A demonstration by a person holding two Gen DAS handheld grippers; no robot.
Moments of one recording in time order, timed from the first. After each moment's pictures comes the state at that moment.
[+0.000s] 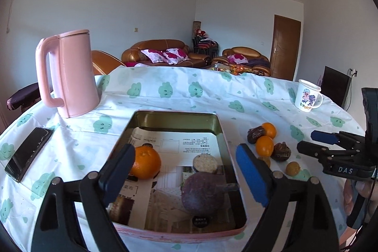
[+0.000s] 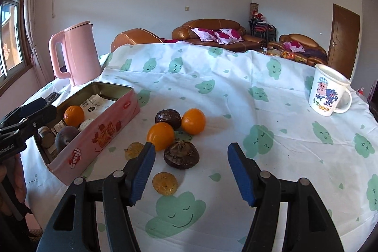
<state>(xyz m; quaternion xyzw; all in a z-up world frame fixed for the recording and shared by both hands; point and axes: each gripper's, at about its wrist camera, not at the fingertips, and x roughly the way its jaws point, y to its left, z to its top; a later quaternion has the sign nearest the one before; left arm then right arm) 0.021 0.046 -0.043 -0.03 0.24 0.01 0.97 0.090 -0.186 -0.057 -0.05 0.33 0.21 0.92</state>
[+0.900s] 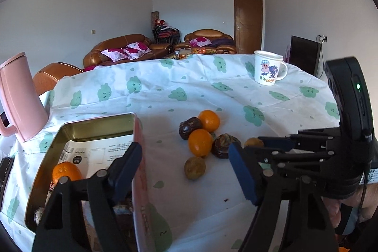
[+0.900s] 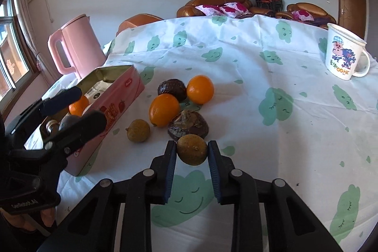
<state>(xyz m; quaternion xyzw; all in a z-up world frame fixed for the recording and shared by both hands) 0.056 -0.048 -0.051 0.04 0.28 -0.10 0.95 0.092 -0.205 -0.075 0.00 0.38 0.22 0.90</state>
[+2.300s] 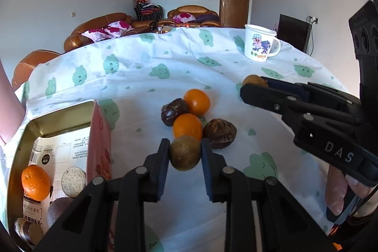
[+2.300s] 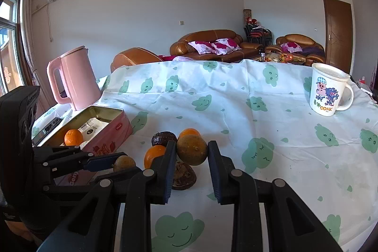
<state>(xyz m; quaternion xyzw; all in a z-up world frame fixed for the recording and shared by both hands) 0.083 -0.053 -0.063 0.05 0.34 -0.14 0.93 0.089 -0.203 -0.045 0.00 0.26 0.22 0.94</state>
